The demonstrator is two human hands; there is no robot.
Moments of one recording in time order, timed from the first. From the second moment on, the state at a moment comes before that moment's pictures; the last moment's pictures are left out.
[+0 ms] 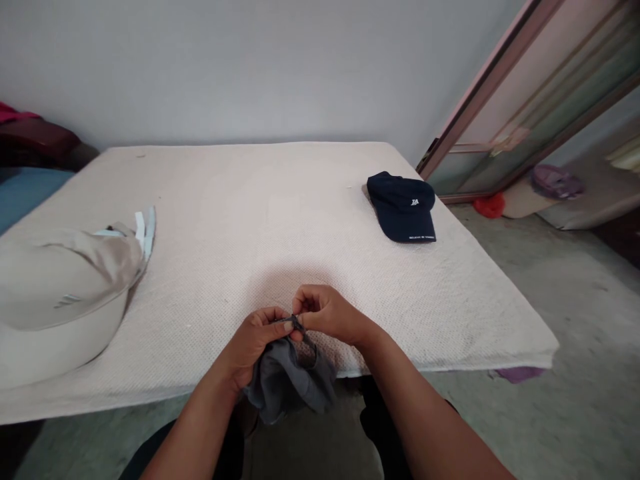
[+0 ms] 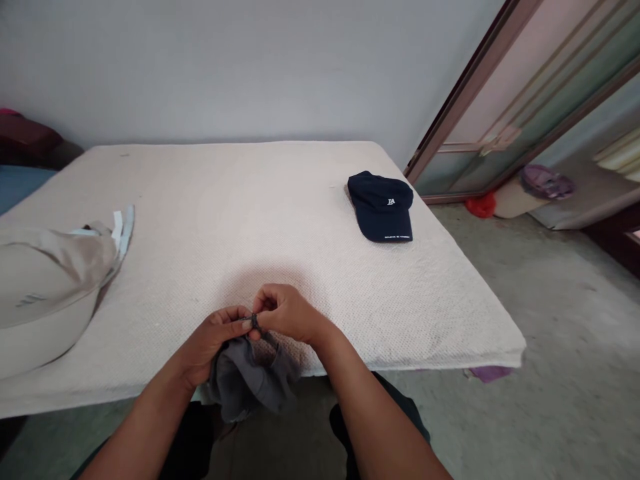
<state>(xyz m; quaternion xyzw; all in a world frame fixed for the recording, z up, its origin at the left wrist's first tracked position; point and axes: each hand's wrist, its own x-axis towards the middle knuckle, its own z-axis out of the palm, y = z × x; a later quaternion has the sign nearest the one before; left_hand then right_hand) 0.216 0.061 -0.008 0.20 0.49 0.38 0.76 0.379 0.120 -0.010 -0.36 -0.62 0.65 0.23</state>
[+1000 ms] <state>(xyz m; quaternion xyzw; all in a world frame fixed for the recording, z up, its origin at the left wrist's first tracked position) 0.221 0.059 -0.007 0.29 0.53 0.39 0.69 0.378 0.122 -0.015 -0.35 -0.62 0.67 0.21</state>
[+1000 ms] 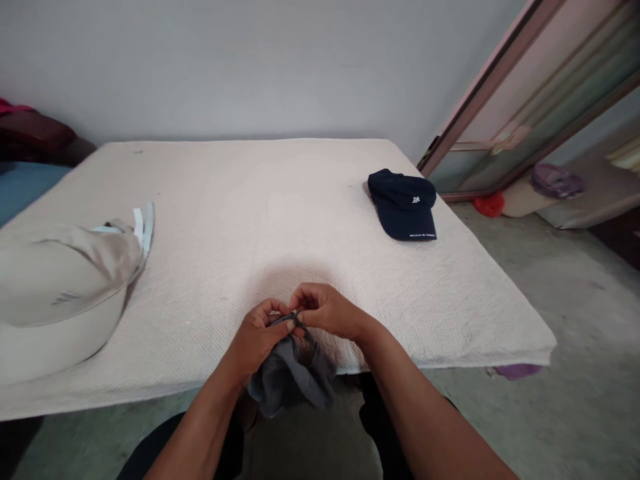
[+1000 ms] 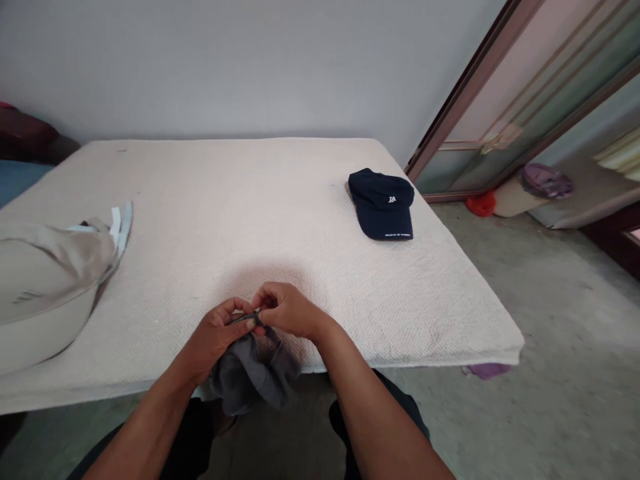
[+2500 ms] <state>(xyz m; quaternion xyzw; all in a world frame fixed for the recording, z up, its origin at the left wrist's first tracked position) 0.224 0.055 -0.026 0.35 0.58 0.38 0.63 0.381 0.126 -0.025 -0.35 -0.62 0.69 0.16</state>
